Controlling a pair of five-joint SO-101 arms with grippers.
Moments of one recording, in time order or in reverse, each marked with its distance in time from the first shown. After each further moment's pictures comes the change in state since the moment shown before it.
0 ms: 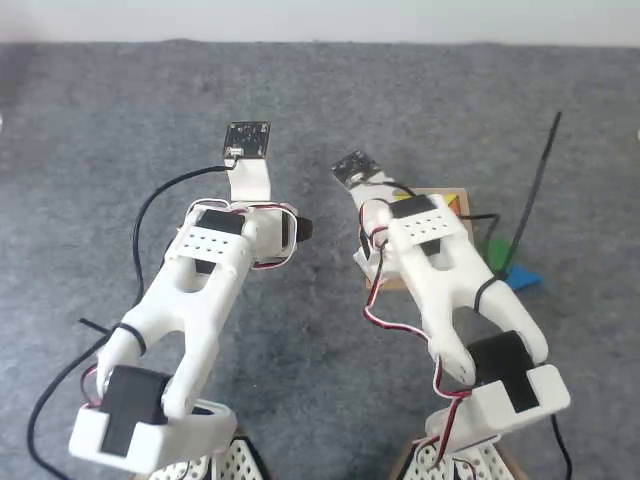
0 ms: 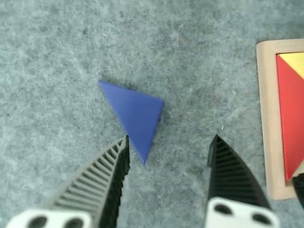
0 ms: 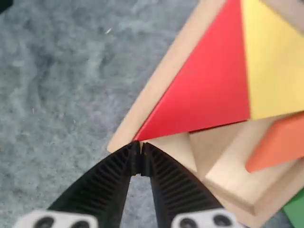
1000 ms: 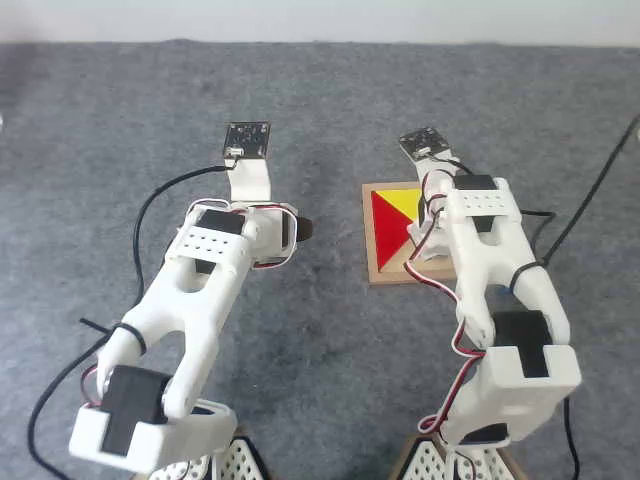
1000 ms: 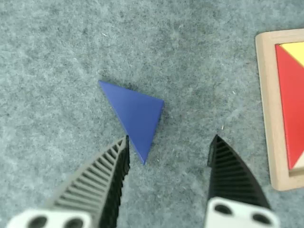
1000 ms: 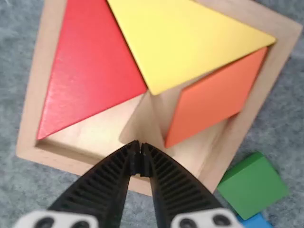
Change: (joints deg) left arm 0.0 0.0 0.0 0.0 0.0; right arm 15.4 6.8 -8.2 0.1 5.3
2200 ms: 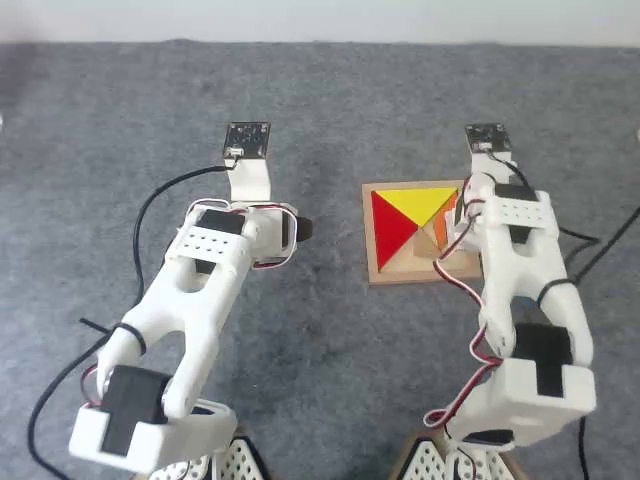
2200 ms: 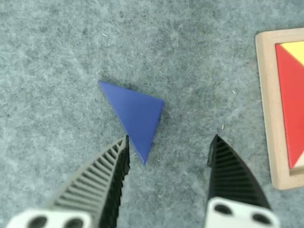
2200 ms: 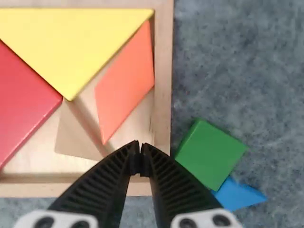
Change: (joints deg) left arm 0.0 0.0 0.0 0.0 -1.6; right arm 9.4 -5.4 5.9 -6.4 -12.2
